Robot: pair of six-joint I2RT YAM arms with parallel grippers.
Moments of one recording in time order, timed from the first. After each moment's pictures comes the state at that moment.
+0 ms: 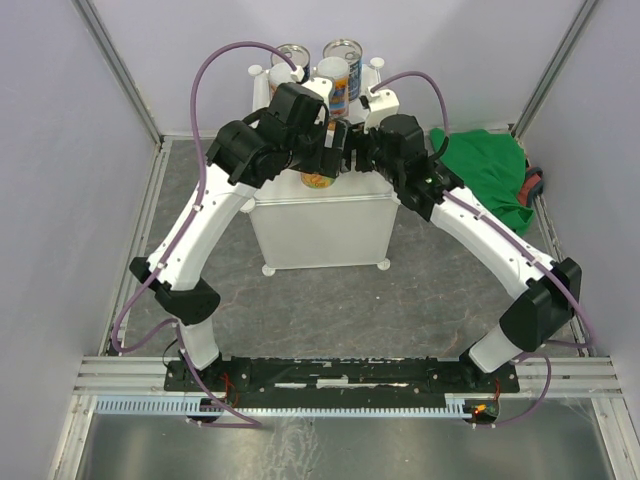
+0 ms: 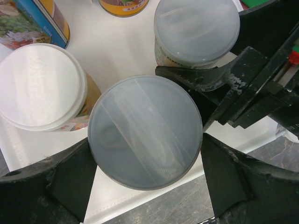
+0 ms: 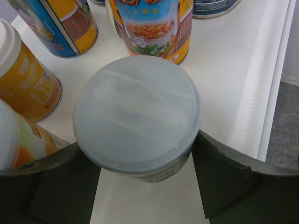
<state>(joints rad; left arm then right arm) -0.75 1.82 2.41 -1.24 -0.29 -0.26 0.61 1.57 1.54 -0.22 0.16 0.16</state>
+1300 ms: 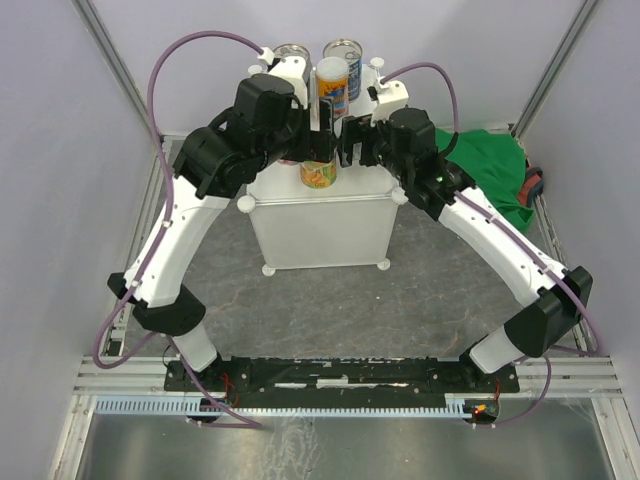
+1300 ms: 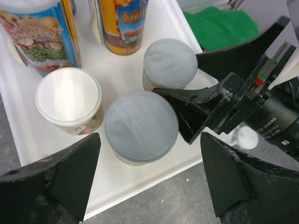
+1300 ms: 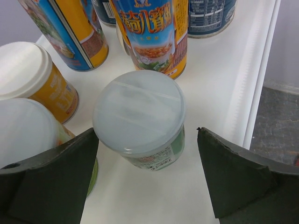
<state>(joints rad) -0.75 1.73 2.41 -1.14 -0.29 -0.33 0.61 1.54 1.59 -0.26 0.15 0.17</state>
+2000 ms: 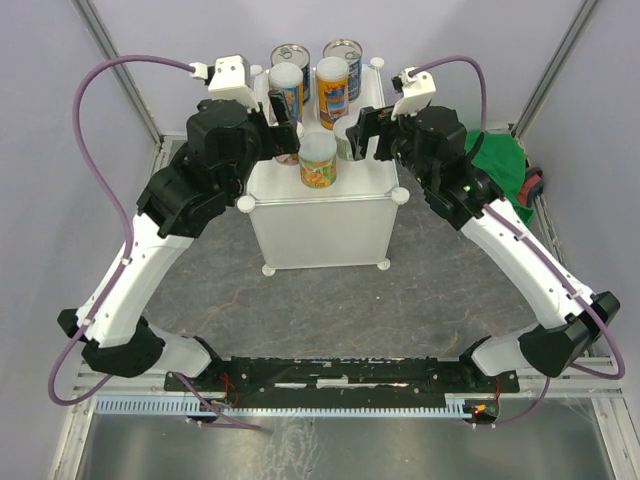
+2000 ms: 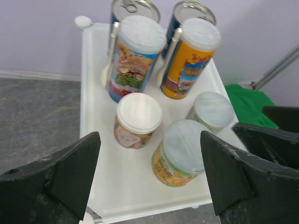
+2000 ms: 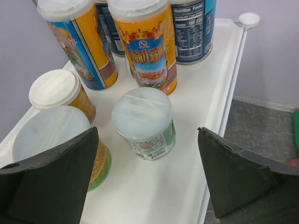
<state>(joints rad) -0.75 1.42 2.00 -0.77 -0.56 -0.35 0.61 1.43 1.60 -0.27 0.17 0.16</state>
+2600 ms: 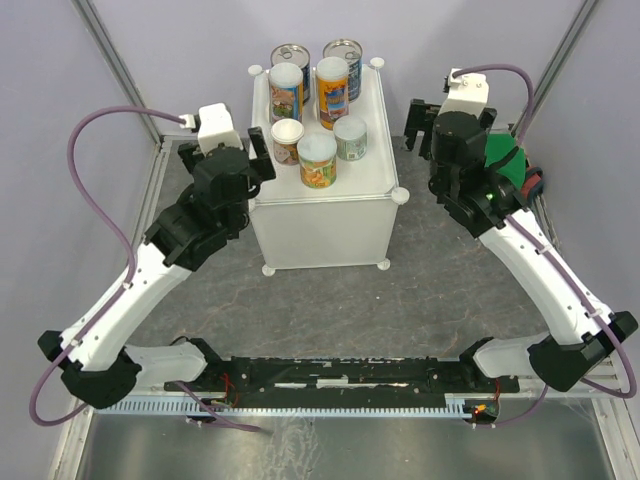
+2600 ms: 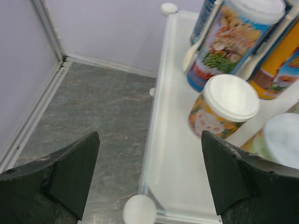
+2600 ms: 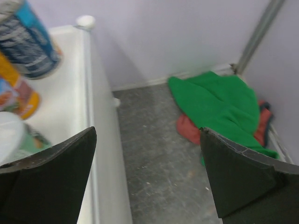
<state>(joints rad) -0.75 1.21 1.55 -0.54 -0.89 -0.30 0.58 1.33 1.59 -0.39 0.70 0.15</state>
